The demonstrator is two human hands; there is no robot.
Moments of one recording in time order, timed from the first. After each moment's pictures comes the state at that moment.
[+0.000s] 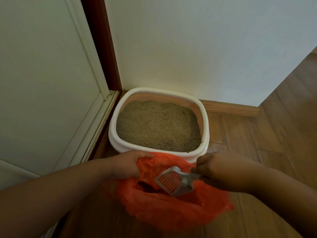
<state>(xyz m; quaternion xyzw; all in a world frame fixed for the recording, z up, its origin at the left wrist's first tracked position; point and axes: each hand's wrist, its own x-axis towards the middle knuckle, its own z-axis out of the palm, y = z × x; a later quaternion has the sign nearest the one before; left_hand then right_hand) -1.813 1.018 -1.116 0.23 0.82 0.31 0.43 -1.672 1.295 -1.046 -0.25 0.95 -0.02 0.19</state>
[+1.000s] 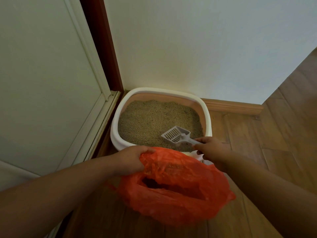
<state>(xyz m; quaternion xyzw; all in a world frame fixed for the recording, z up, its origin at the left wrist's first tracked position) -1.819 1.024 -1.109 0.23 0.83 0.31 0.40 -1.727 1.311 -1.130 0.33 0.76 -0.55 0.12</state>
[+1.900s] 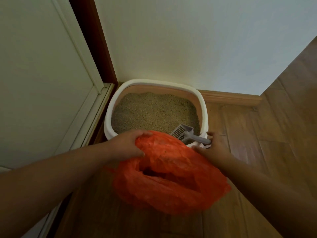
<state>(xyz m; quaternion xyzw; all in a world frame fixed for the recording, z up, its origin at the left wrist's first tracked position) -1.832 1.042 -1.100 0.23 0.84 0.34 0.35 -1.696 1.334 -1.168 0.34 0.82 -0.47 0.04</state>
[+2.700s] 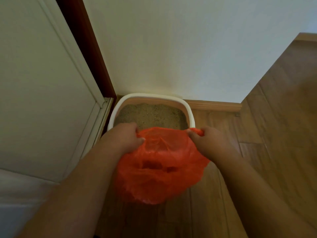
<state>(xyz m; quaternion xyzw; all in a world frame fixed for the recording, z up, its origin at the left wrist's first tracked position) -1.819 1.072 -0.956 0.19 0.95 0.09 0.24 -1.693 1.296 -0.966 0.35 0.88 -0.29 0.10</state>
